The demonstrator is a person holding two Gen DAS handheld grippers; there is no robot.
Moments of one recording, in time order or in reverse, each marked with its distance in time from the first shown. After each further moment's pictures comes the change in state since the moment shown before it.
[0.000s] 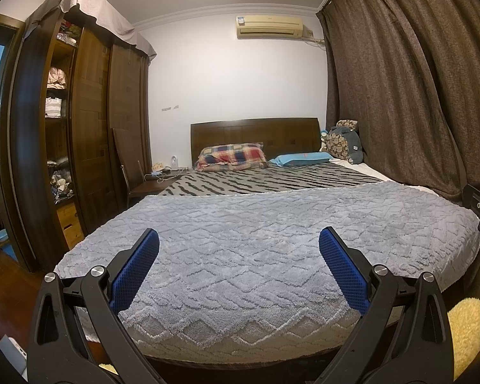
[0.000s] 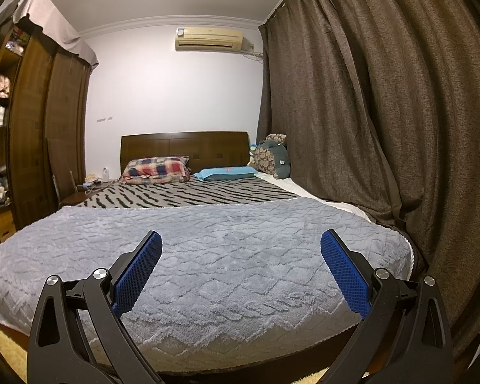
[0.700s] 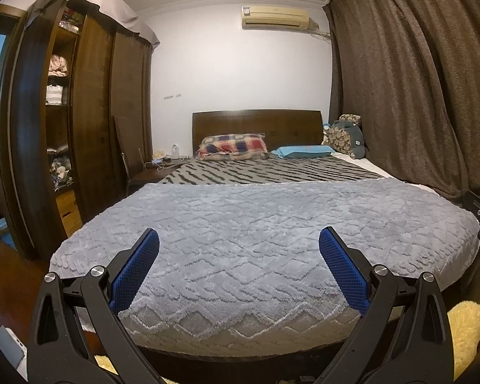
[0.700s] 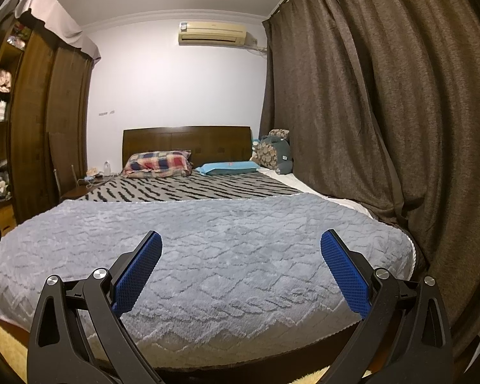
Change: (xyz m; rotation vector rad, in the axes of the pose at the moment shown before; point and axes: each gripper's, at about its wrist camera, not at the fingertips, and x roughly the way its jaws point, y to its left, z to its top) left arm 0.010 0.005 -0.006 -0.029 0.050 0.004; right arm 0.008 0.003 -0.003 -0.010 0.026 0.005
